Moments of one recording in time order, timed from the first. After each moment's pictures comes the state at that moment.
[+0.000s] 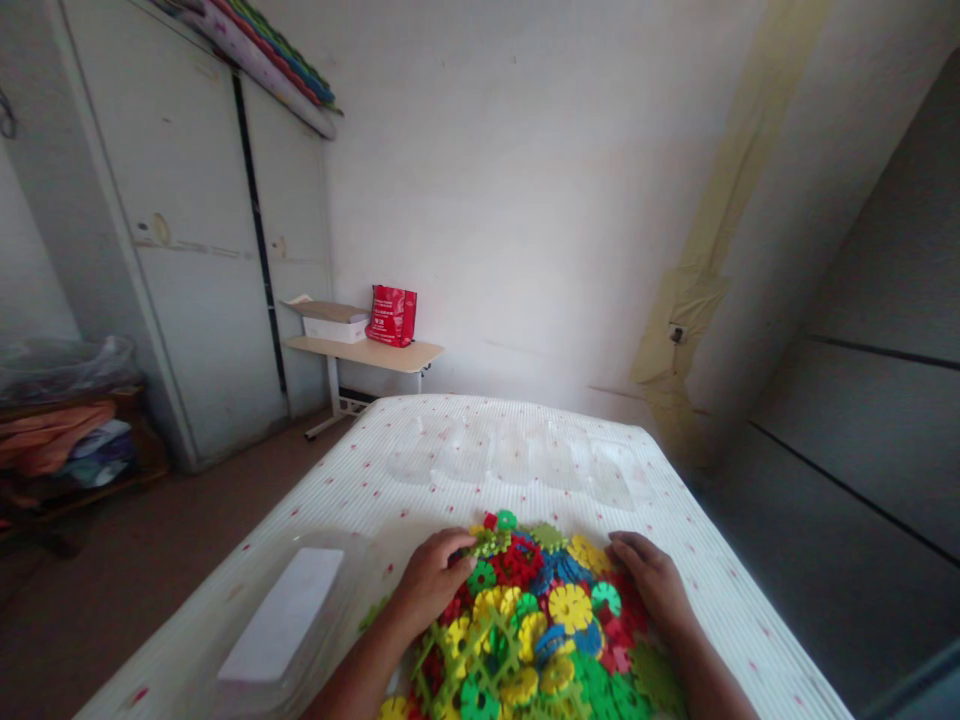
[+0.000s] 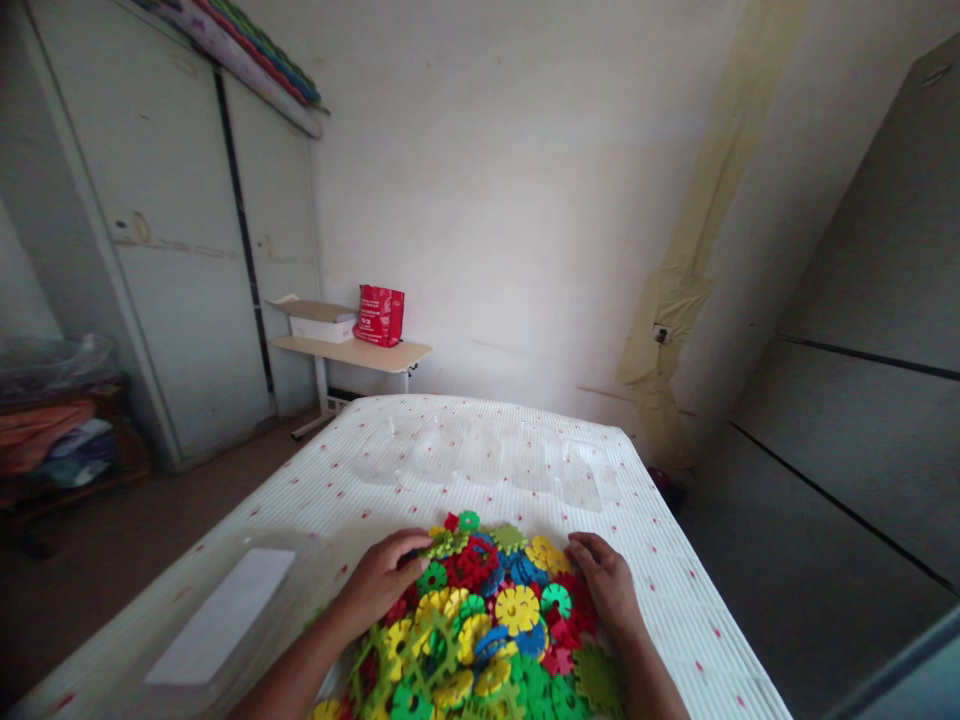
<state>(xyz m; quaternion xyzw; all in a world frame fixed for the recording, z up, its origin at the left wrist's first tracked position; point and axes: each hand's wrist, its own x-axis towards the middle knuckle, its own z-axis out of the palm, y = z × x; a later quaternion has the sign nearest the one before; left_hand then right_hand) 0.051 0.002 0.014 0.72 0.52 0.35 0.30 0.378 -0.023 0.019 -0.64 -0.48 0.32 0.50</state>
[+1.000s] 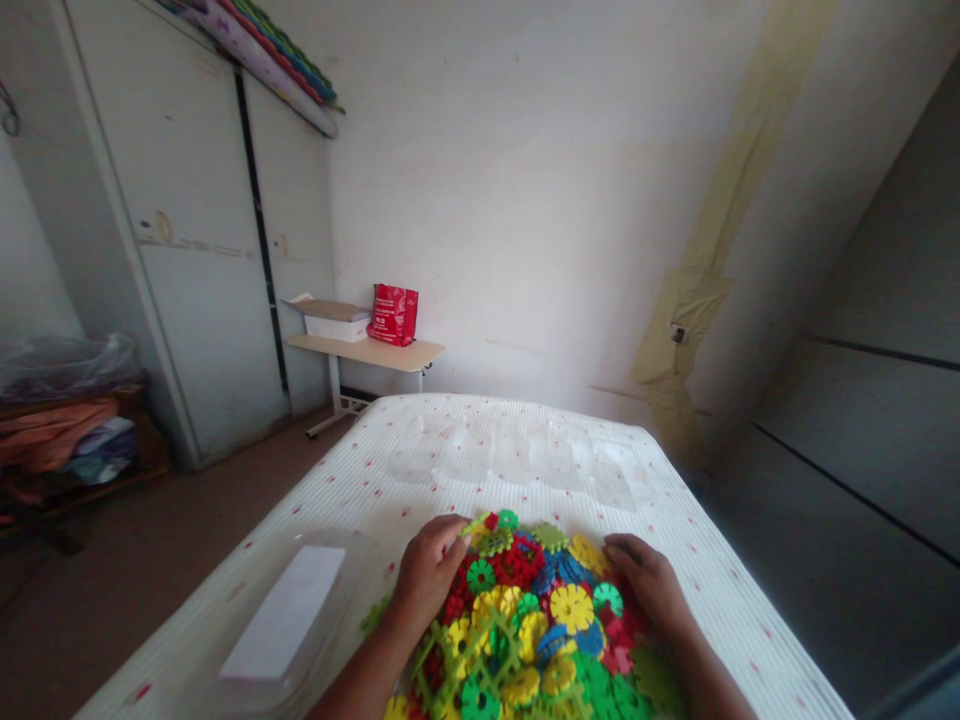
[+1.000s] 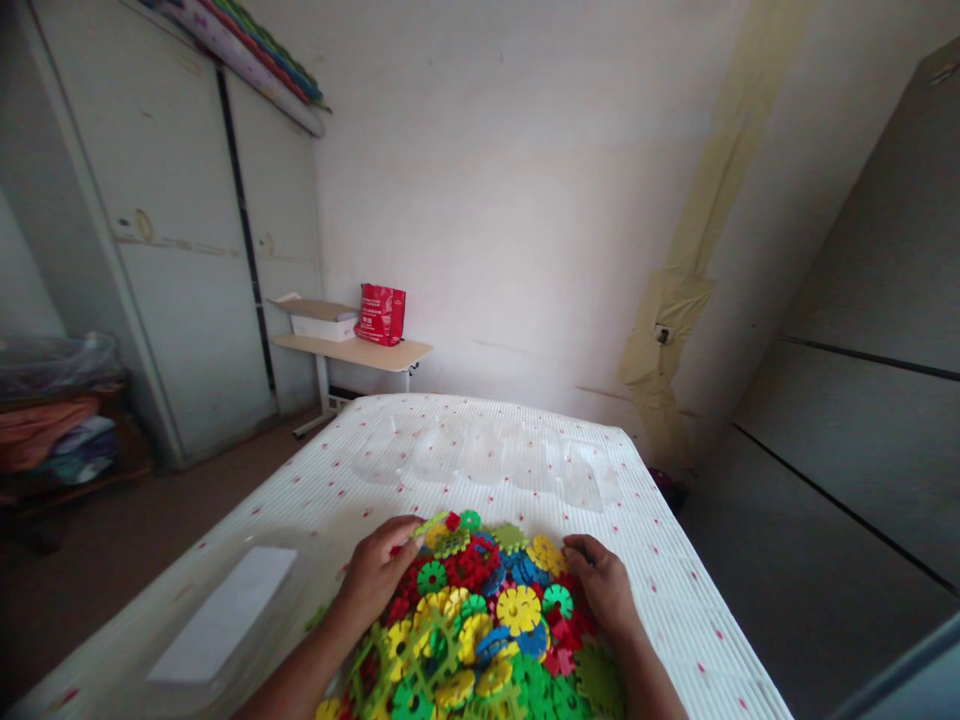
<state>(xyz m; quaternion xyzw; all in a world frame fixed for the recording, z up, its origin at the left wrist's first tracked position) 0.051 0.006 0.012 0.71 0.50 0.44 0.23 0.377 -0.021 0.018 -0.66 -0.55 0.25 0.45</state>
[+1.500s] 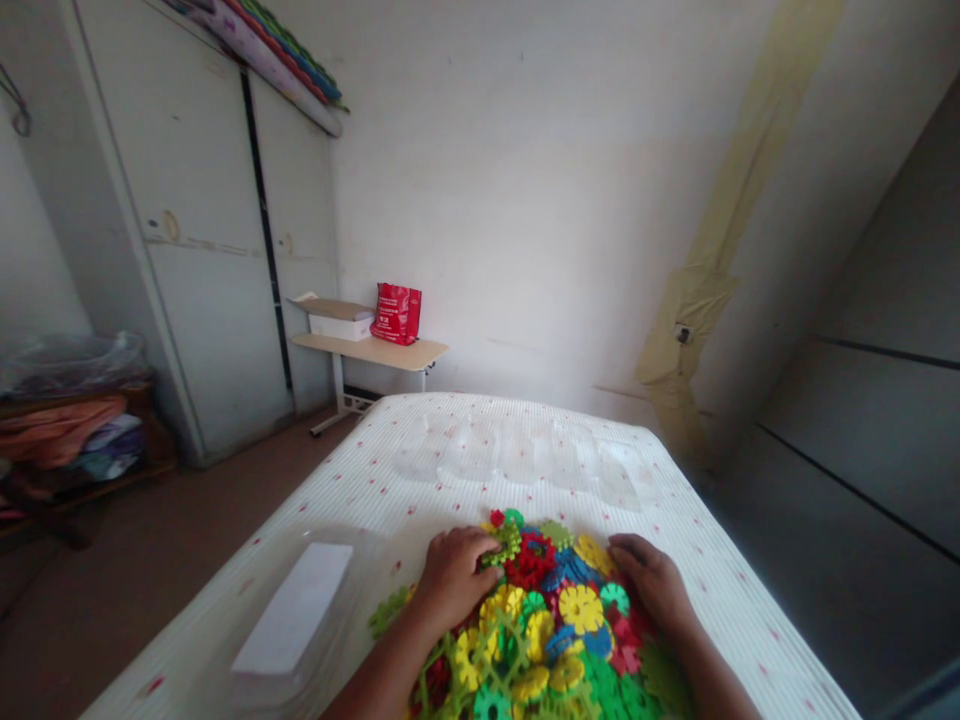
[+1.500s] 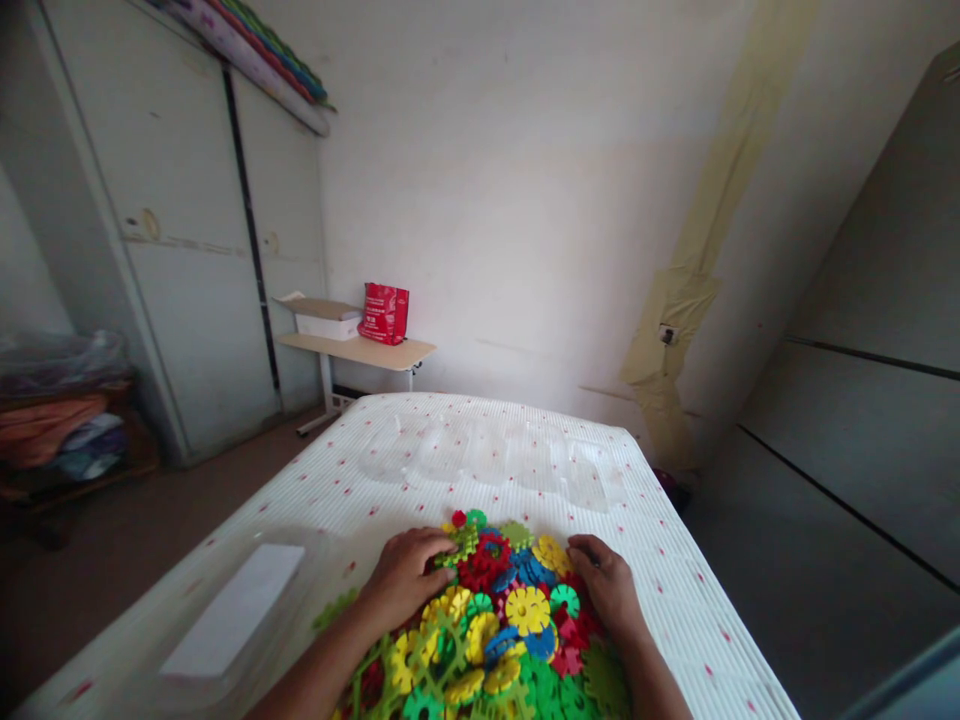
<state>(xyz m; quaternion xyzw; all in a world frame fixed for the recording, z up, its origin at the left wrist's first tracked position) 0.069 -0.007 0.032 0.79 0.53 0.25 0.20 0.377 -0.020 0.015 -0.66 -0.56 0.24 0.45</state>
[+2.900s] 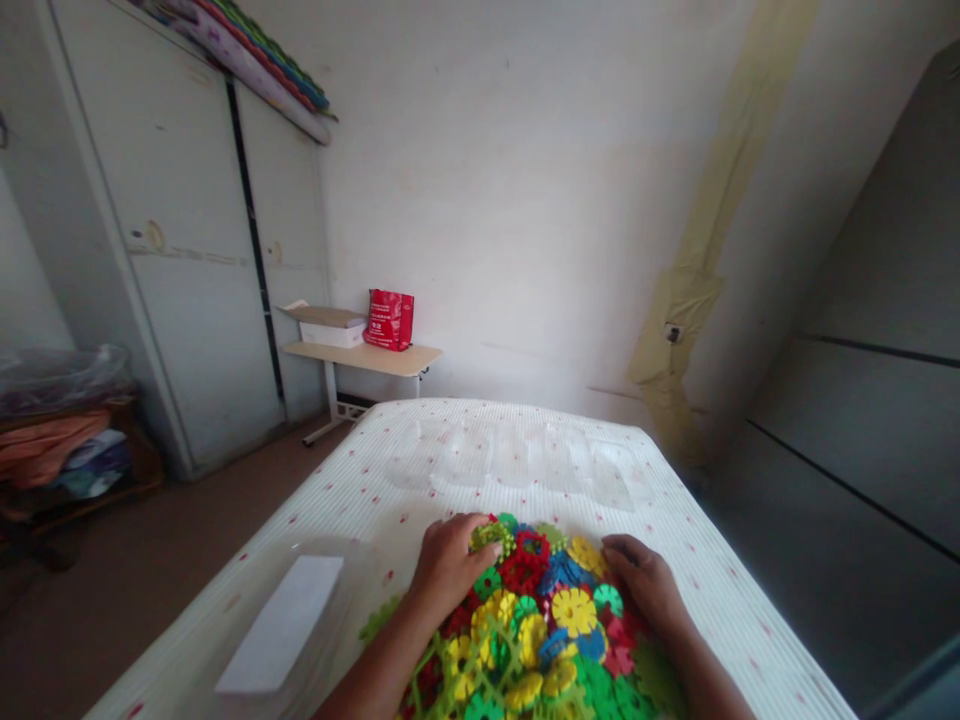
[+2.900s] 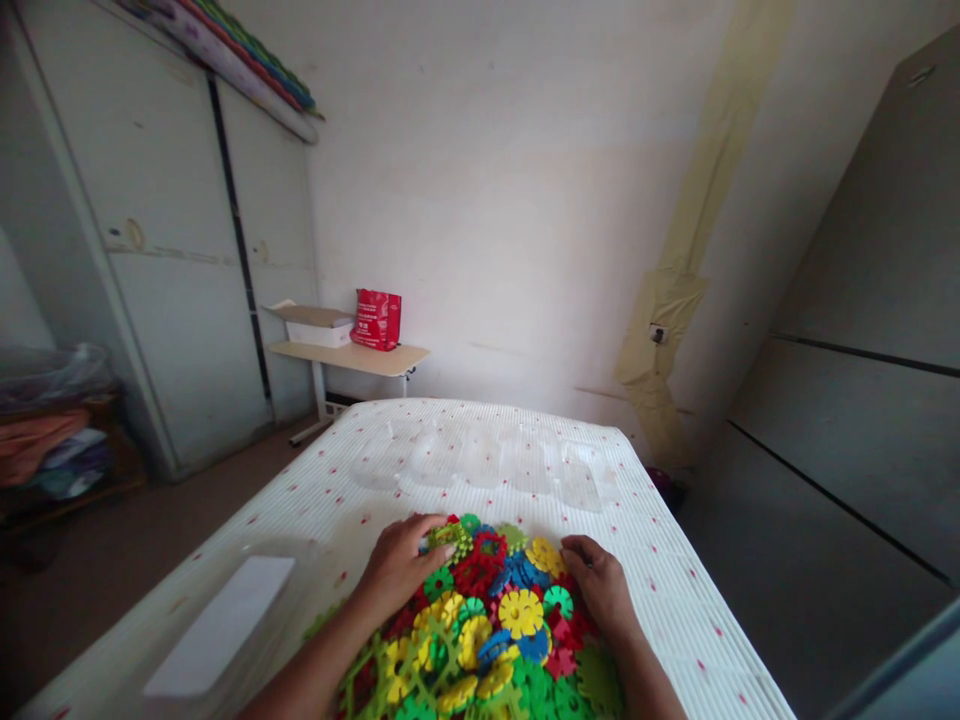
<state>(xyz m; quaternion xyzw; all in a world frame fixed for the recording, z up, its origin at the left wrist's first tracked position) 0.074 0.006 0.047 0.78 0.54 0.29 0.15 0.381 -0.018 0.009 -0.65 -0.57 0.24 0.44</state>
